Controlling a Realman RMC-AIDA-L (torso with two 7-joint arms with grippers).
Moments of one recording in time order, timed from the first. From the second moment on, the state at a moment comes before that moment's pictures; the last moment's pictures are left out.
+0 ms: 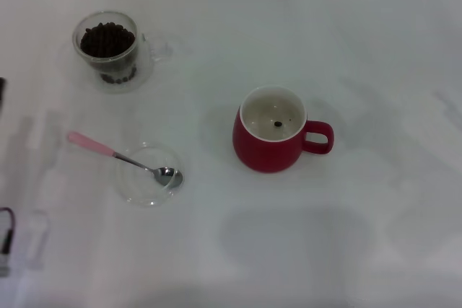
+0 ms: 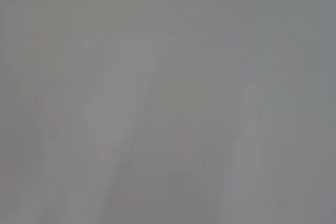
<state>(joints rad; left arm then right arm) -0.27 -2.08 0.47 -0.30 1.10 1.60 -0.97 0.13 1.86 -1.45 -0.09 -0.38 -1.85 0.31</state>
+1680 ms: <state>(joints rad) -0.33 -2.08 0.71 -0.20 1.25 1.37 -1.28 0.07 1.93 -1.30 -0.09 -0.38 -1.95 0.31</state>
